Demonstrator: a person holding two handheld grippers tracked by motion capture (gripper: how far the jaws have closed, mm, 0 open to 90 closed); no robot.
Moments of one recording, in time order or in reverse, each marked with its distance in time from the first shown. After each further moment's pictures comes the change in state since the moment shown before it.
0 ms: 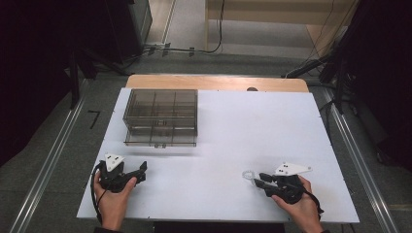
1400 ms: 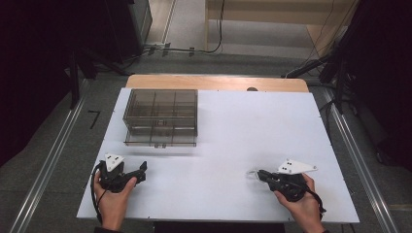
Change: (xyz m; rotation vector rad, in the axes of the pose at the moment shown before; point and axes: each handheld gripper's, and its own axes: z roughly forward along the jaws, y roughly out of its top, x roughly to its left) left arm 0.000 0.000 0.000 -0.001 0.003 0.000; right arm 0.004 0.014 -0.015 -0.073 -0.038 -0.029
